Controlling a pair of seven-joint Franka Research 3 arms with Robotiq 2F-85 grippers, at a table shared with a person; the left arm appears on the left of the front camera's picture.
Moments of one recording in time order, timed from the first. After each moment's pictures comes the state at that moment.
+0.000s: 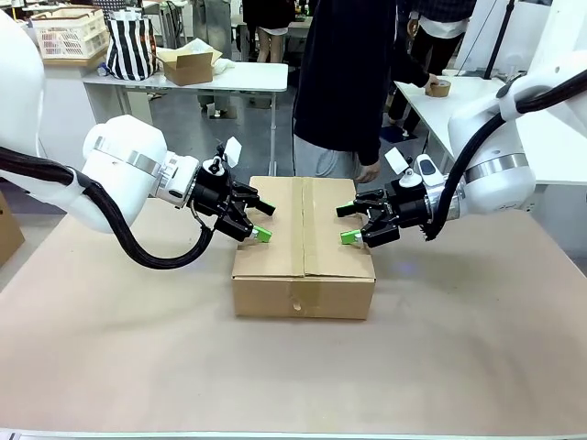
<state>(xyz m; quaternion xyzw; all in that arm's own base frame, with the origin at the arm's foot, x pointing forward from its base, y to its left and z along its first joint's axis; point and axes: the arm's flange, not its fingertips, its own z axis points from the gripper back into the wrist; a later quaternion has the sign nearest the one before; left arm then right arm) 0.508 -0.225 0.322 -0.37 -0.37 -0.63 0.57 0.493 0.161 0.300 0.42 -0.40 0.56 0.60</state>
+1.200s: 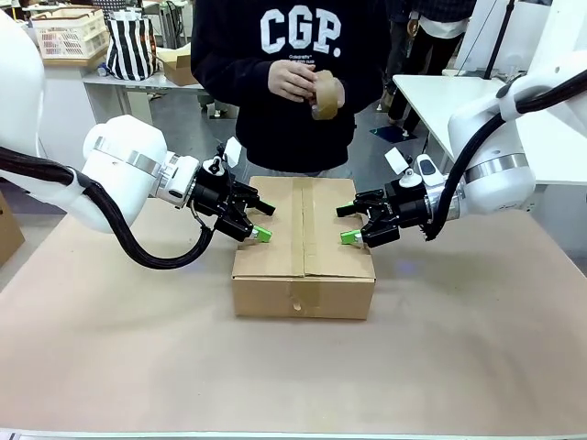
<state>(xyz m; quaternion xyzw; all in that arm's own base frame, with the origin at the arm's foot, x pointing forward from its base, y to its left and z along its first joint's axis) 0.508 -0.225 0.322 -0.37 -0.37 -0.63 0.57 0.493 0.161 0.300 0.42 -0.40 0.56 0.60</state>
